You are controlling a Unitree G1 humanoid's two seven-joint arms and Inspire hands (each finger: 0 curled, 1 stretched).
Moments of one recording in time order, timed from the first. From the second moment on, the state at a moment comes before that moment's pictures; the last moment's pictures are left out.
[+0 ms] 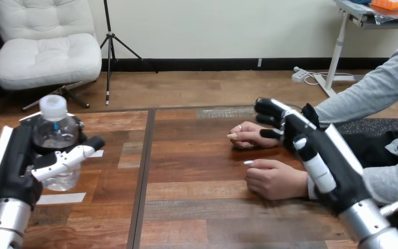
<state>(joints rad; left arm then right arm) -0.04 0.33 0.28 0.32 -0.14 -0.40 -0.26 0.04 -0.25 -0.06 0.06 0.08 -0.39 0.40</state>
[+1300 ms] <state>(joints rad) 0.00 0.30 0.24 0.20 -0.15 -0.35 -0.29 -0.18 -0.44 -0.07 0.48 -0.19 -0.59 0.28</state>
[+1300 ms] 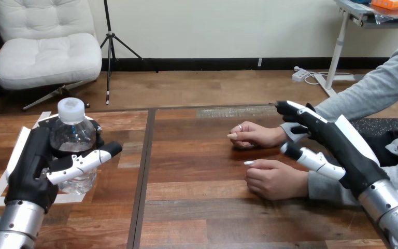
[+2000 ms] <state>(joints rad) 0.00 0.30 0.22 0.20 -0.15 -0.35 -0.30 -0.26 -0.52 -0.02 0.61 -0.33 -0.59 0.23</state>
